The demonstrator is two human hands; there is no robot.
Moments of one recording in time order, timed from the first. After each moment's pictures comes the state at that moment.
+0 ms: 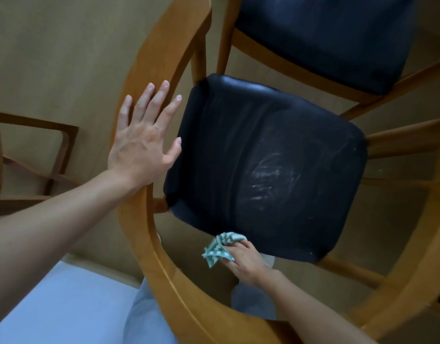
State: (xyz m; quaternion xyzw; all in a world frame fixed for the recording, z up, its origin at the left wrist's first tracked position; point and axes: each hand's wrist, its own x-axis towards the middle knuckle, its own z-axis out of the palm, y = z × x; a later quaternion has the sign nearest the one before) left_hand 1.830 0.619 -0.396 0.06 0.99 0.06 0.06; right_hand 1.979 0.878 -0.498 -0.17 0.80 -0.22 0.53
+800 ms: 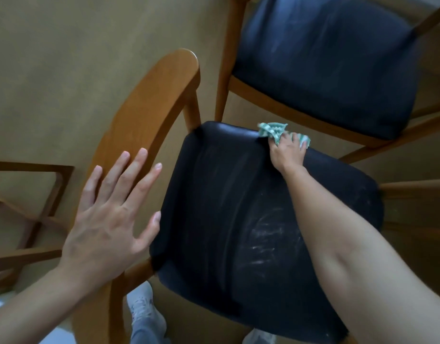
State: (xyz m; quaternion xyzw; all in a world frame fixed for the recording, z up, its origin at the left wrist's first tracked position) left_hand 1.827 0.619 -0.397 0.06 0.99 0.08 0.05; right_hand 1.630 0.901 -0.555 0.08 0.96 -0.14 0.21
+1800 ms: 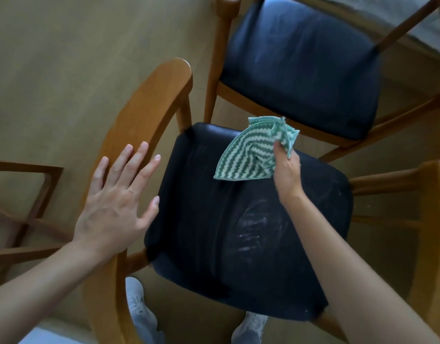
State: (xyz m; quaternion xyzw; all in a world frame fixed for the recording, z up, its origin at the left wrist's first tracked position) left_hand 1.831 0.618 -0.397 0.06 0.99 0.07 0.05; right_hand 1.720 0.890 -0.440 0.15 0.70 -0.70 0.07
